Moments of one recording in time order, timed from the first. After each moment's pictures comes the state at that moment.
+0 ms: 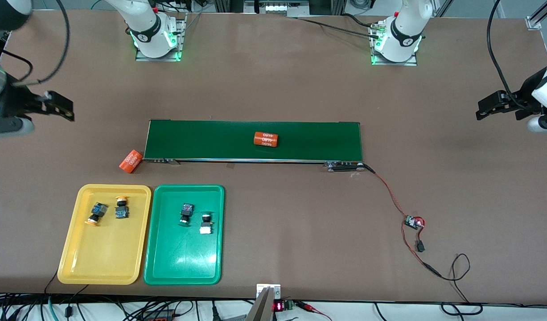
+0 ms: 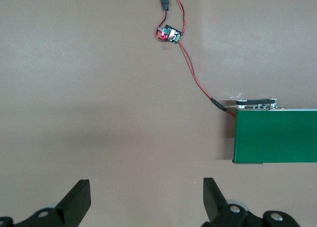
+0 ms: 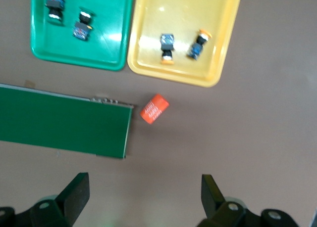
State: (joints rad) left arm 0.12 0.04 -0.10 -1.57 0.01 1.55 0.01; right arm 0.03 0.12 0.03 -1.43 -0.08 1.47 -0.10
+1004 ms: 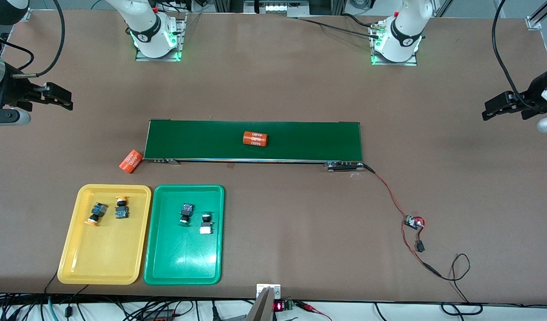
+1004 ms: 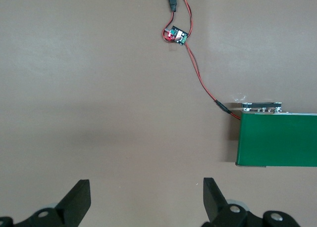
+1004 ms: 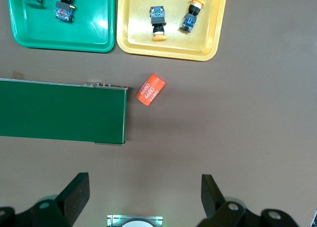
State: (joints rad) left arm 0.15 0.04 -0.10 -1.57 0.01 1.55 0.01; right arm 0.00 0.06 0.03 -1.55 -0.07 1.48 -0.04
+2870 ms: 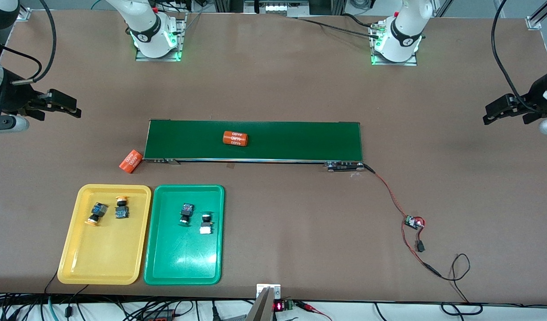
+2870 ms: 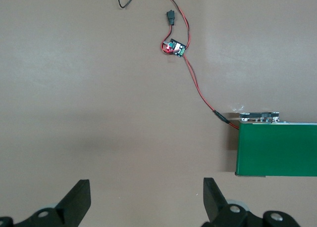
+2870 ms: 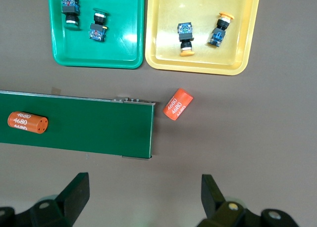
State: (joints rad) left arm 0.14 0.04 -0.10 -1.57 0.01 1.59 0.01; right arm -0.02 0.09 0.03 -1.55 0.06 1.54 -0.05
